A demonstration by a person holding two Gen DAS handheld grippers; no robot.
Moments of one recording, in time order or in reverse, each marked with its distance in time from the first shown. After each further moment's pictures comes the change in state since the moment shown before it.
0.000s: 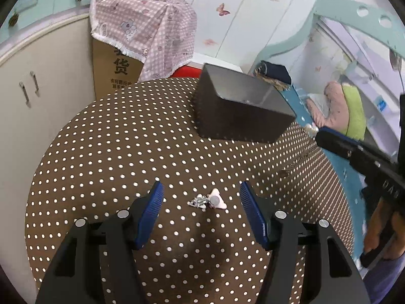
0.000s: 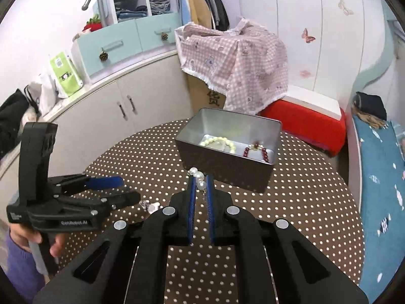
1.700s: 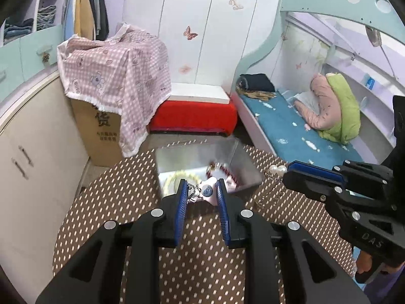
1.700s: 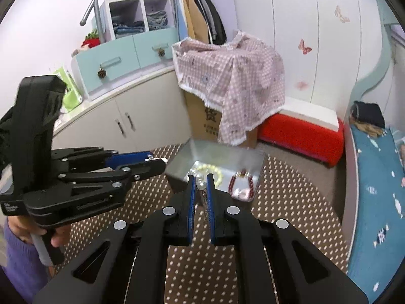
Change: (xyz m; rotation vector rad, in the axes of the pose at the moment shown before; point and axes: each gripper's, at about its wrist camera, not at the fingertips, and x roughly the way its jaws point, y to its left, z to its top) left arm -0.004 -0.070 0.107 0.197 -0.114 -0.004; right arm -0.019 -0.020 0.053 0.001 -0.094 -0.006
